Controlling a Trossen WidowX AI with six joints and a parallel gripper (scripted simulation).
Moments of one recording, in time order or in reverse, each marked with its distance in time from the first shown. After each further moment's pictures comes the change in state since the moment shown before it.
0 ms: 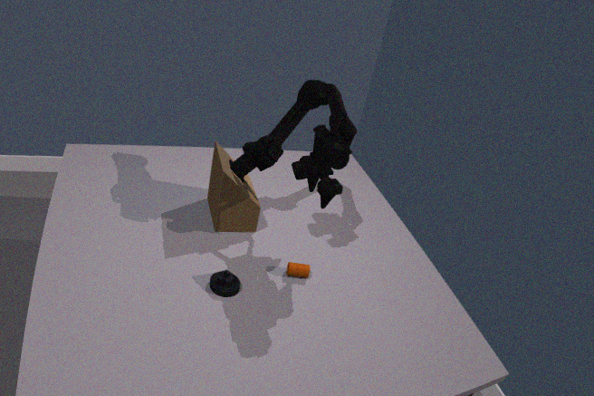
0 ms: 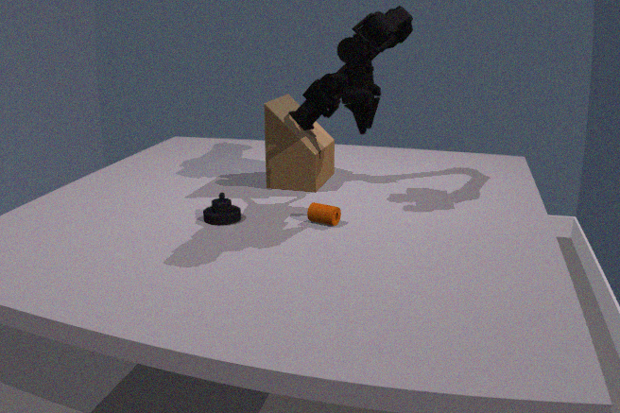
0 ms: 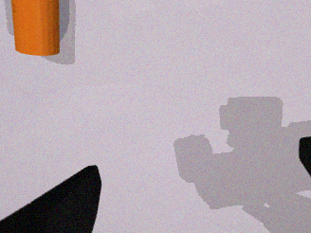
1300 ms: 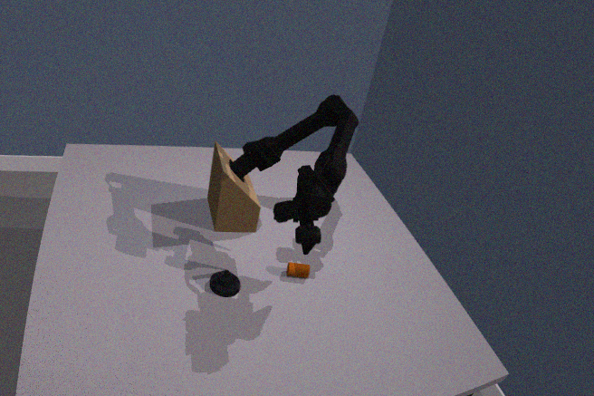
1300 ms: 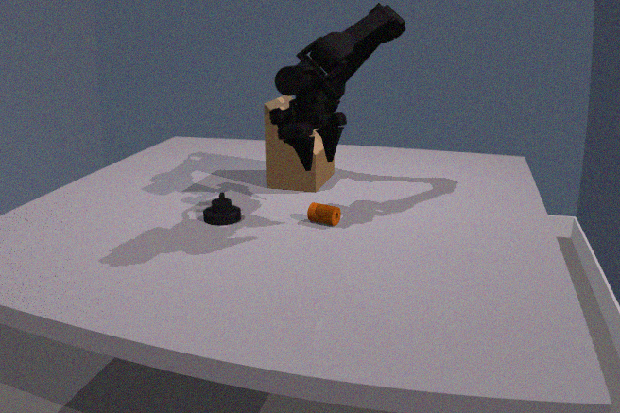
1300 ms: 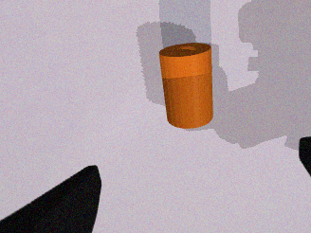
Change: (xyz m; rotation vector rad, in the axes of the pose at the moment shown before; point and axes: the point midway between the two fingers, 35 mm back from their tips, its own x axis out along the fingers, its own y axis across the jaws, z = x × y) arm 0.048 0.132 0.084 0.282 0.045 0.012
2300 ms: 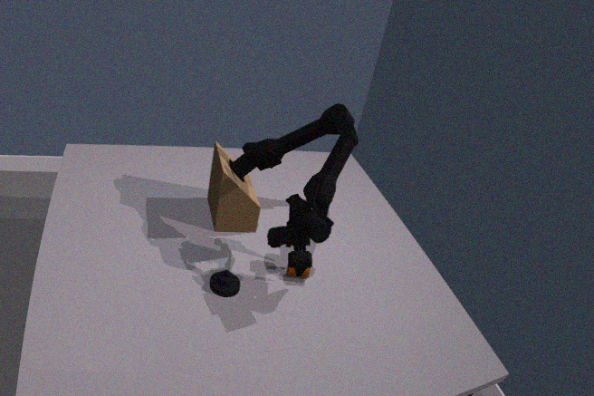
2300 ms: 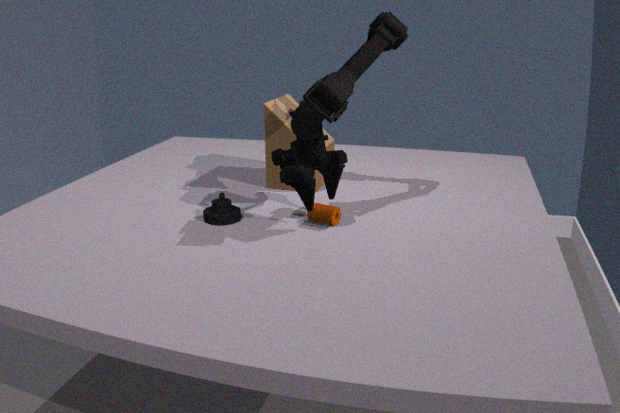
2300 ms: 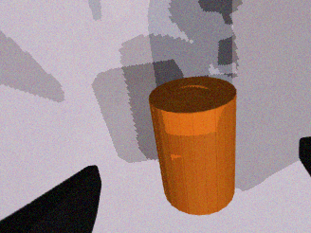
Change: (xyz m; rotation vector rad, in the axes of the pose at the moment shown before) arm 0.086 -0.007 0.013 0.010 0.015 -0.014
